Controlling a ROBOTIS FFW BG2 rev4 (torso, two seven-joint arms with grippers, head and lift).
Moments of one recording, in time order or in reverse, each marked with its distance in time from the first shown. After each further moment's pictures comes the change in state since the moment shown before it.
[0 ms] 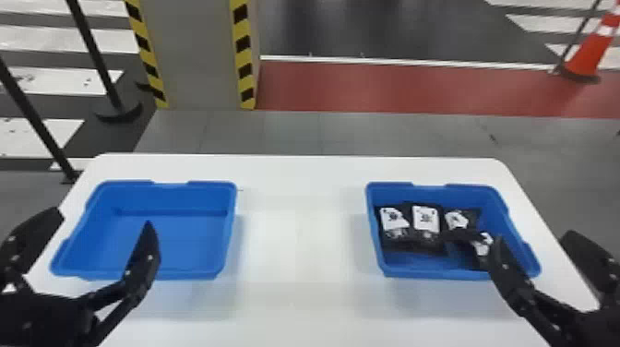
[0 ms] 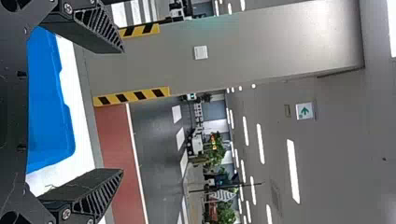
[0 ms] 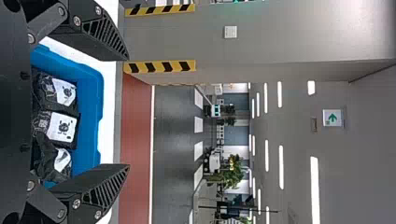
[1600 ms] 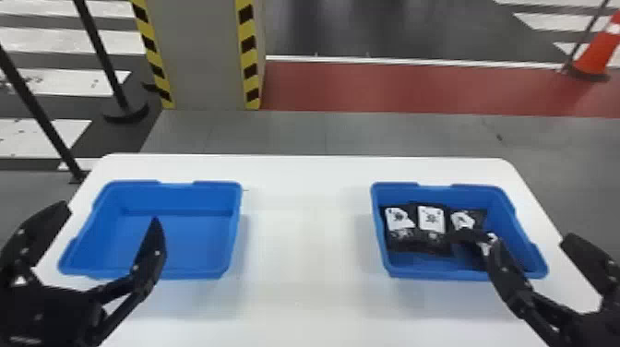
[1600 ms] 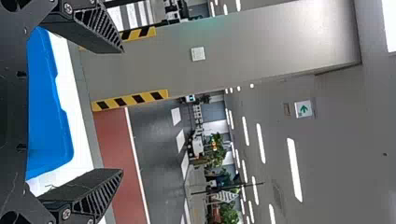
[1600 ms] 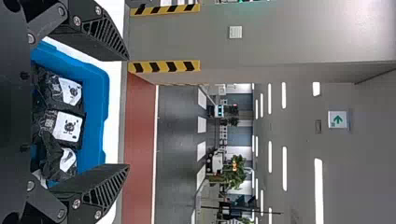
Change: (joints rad) left arm -0.018 -0.003 0.001 0.000 -0.034 0.011 -0.003; right arm -0.015 0.000 0.010 0.022 0.020 0.005 0.000
